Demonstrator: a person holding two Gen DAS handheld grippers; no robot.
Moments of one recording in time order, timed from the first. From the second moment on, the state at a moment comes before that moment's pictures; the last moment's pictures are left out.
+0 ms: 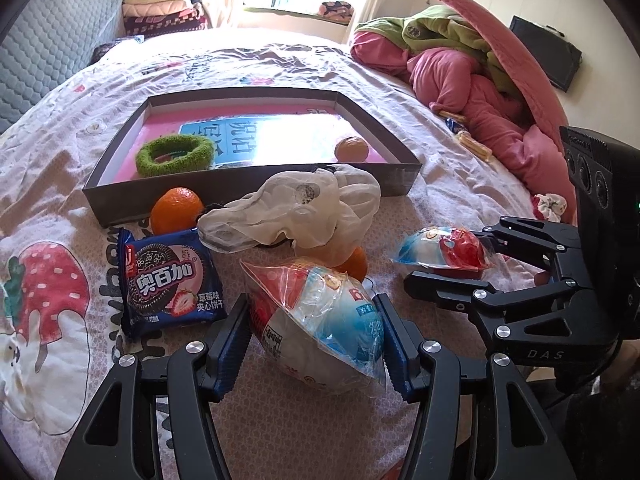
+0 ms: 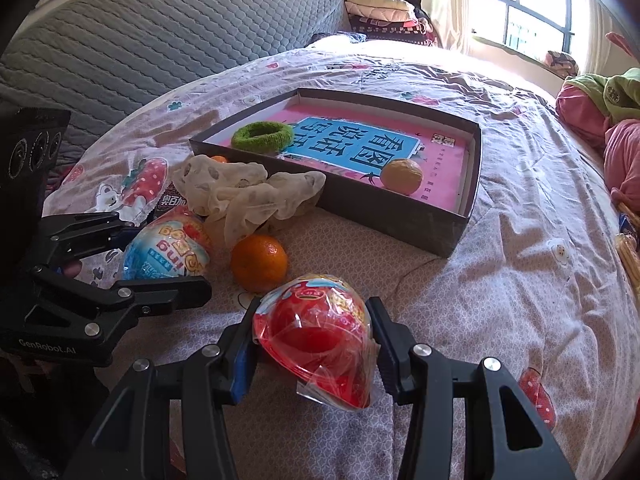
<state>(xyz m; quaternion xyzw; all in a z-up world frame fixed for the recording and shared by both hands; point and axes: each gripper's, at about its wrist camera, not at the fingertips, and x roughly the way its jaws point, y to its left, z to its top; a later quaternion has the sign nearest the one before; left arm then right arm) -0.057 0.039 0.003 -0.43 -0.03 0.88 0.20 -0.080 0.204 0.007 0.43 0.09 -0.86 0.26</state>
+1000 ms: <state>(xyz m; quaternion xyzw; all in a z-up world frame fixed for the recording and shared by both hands) -0.037 0.019 0.027 -0.39 -0.03 0.90 0.19 -0.074 0.209 0.028 0.41 0.06 -0.87 0.27</state>
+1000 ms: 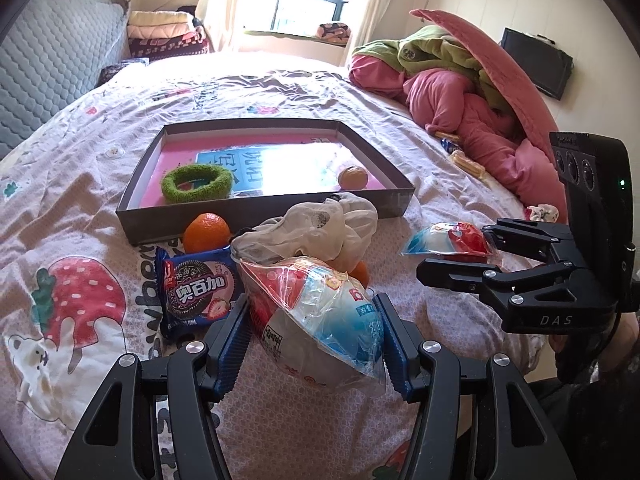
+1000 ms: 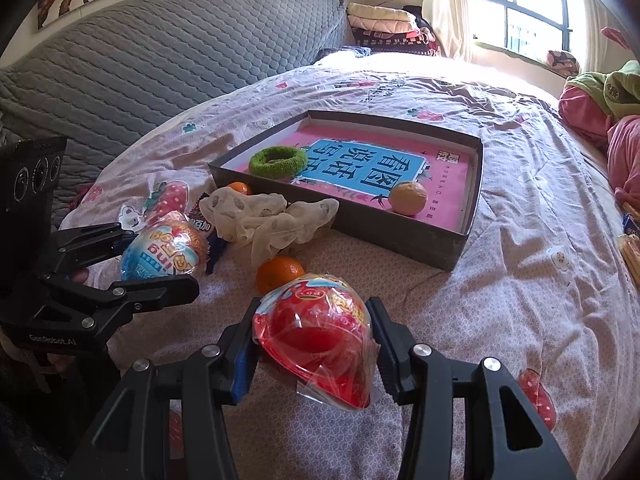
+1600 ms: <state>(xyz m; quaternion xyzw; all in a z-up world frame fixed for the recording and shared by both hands) -0.038 0.012 0.052 -0.34 -0.03 0.92 0.18 -0.080 0.207 0.047 0.38 0.01 -0.88 0.27</state>
